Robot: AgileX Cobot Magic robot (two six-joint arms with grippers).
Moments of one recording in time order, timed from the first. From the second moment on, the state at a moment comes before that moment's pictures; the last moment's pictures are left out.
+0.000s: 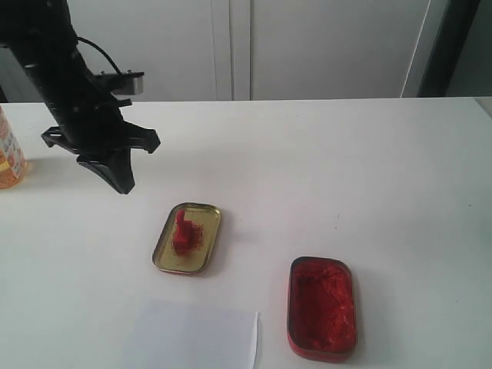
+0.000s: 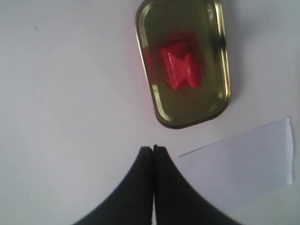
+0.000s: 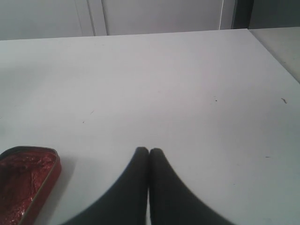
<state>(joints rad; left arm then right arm) -0.33 1.88 -1.59 -0.27 1.28 0.17 0.05 0.00 -0.01 0.02 0.36 0.09</state>
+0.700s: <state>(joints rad) -0.47 1.99 -1.62 -0.29 1.11 0.02 0.05 0.00 -0.01 0.02 0.36 0.09</state>
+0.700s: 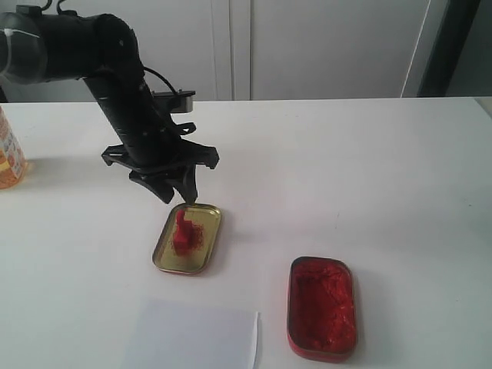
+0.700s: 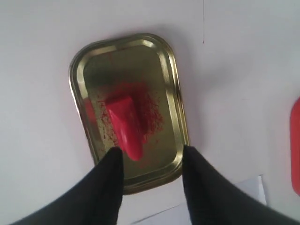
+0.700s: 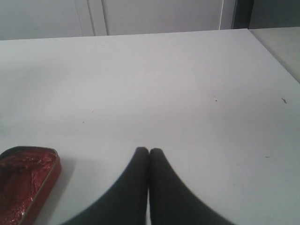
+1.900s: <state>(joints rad) -0.47 2.13 -1.63 -0.26 1.09 0.02 0.05 0.00 -0.01 0.02 0.36 0.09</state>
